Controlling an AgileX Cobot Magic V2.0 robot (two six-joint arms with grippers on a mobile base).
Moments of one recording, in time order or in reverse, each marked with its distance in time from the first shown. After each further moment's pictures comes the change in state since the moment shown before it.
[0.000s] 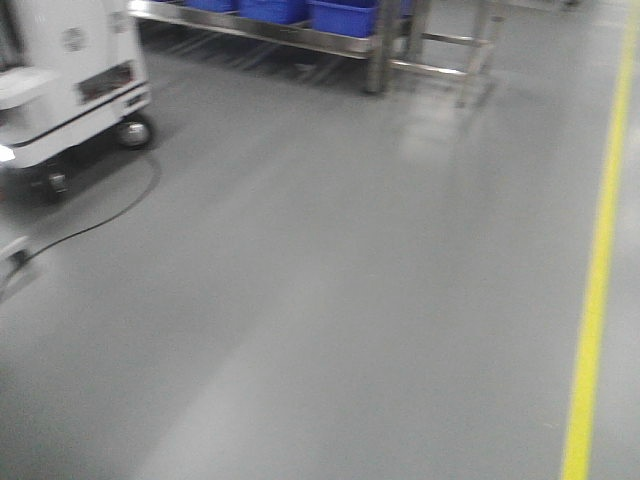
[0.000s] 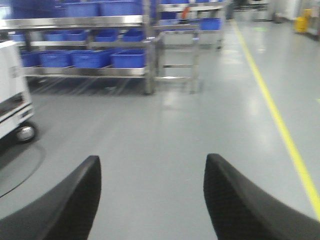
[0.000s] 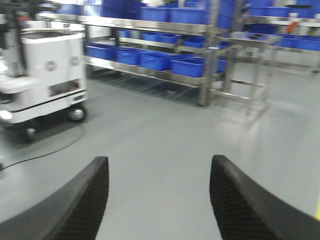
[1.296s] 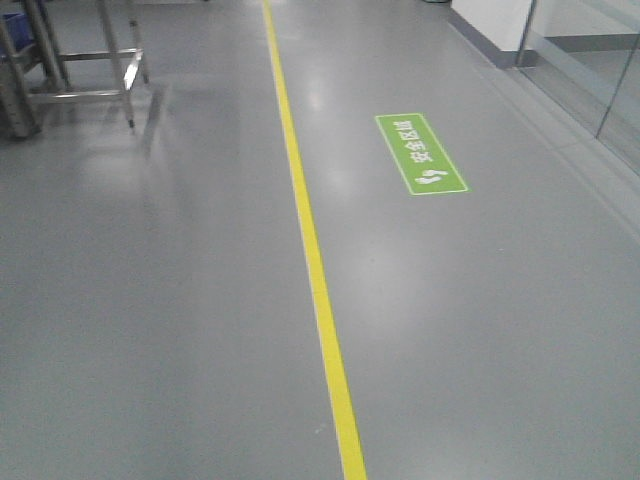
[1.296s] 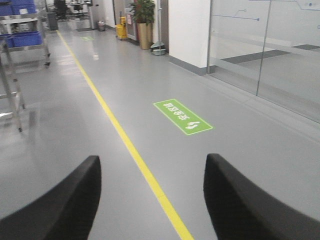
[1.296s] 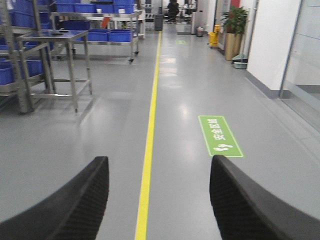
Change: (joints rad) left arm 0.000 0.000 0.000 0.000 0.000 0.000; right arm 0.000 0.000 0.000 0.000 0.000 0.000
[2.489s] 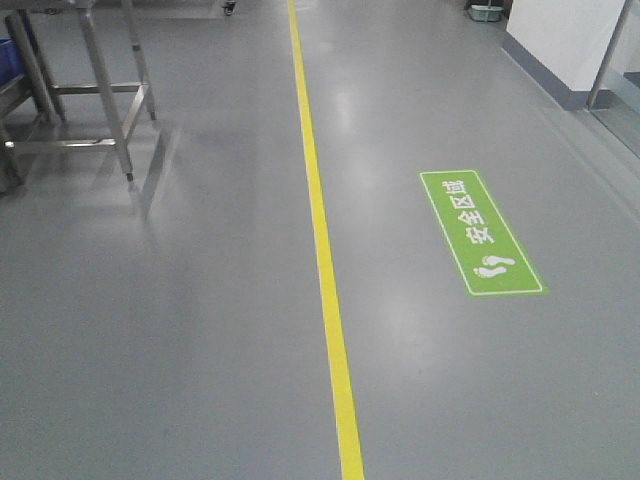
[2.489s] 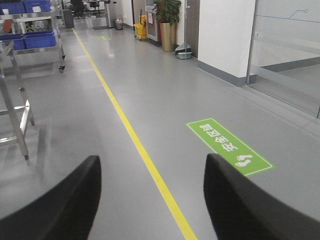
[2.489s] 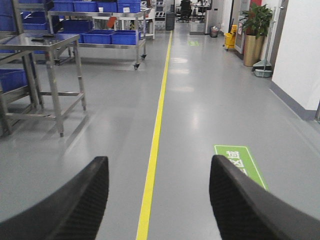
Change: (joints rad) left arm 0.000 0.000 0.000 0.000 0.000 0.001; right arm 0.000 0.000 0.000 0.000 0.000 0.000
